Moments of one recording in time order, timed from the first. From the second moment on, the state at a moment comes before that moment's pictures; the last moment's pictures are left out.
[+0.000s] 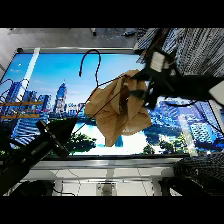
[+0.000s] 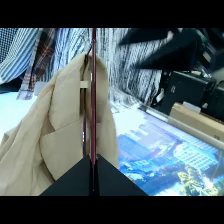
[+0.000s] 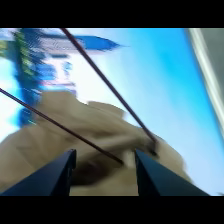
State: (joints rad) left arm -0.65 -0.26 0.47 -2.46 0.28 2.35; right arm 0.29 -1.02 1.47 -1.04 1.11 0.28
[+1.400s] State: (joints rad) left arm -0.65 -0.24 0.45 -2.44 0.30 2.33; right arm 0.13 -1.27 1.55 -0.95 0.98 0.03
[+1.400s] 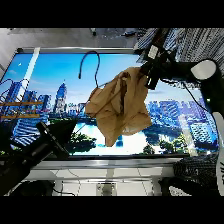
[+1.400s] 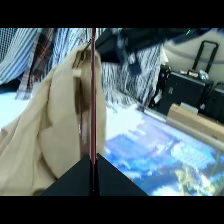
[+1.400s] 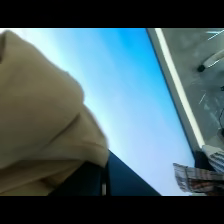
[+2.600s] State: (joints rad) left arm -0.67 -0.28 0.44 -2.45 0.33 2.33; right arm 0.29 -1.25 1.64 -0.75 1.44 0.04
